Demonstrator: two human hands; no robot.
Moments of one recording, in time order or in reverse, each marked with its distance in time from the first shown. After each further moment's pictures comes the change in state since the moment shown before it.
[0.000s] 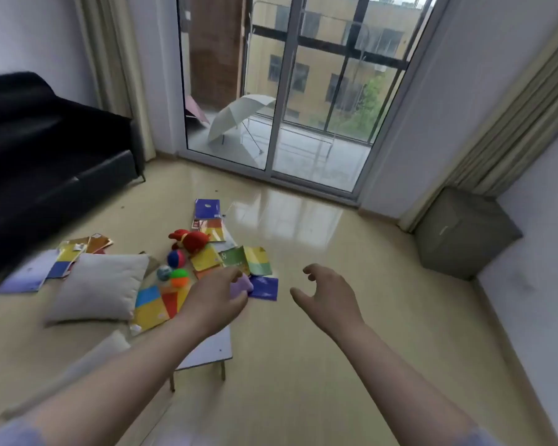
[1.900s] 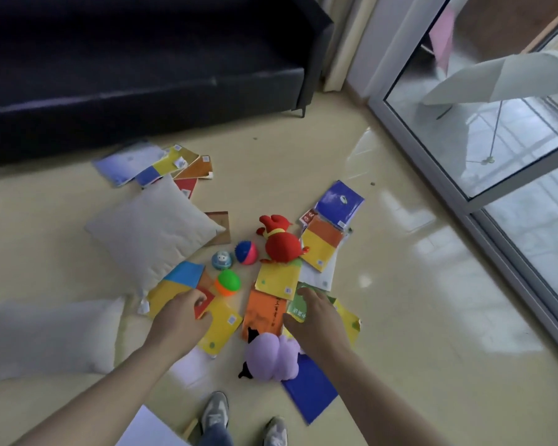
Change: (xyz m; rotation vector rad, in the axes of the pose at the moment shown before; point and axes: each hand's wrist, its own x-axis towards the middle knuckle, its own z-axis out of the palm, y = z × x) left_hand 0.522 -0.425 0.105 -0.217 0.277 -1.154; right_hand 0.740 -0.070 0.383 -0.128 -0.765 -0.501
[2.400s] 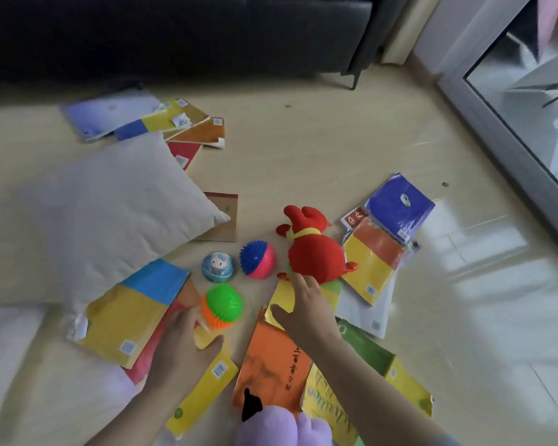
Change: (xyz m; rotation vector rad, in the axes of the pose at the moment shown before) left_hand 0.262 -0.153 0.255 -0.170 0.194 -0.064; right_hand 0.337 0.099 0.251 -0.059 0.000 -0.205
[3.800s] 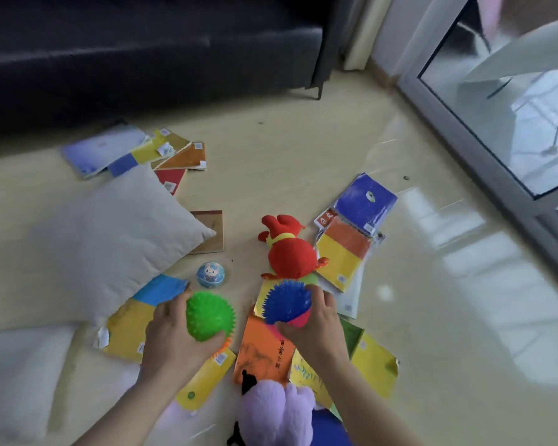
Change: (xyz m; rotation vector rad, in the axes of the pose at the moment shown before) left_hand -0.061 0.105 -0.079 0.090 0.019 -0.015; right_hand -0.092 0.004 -0.080 0.279 0.100 0.230
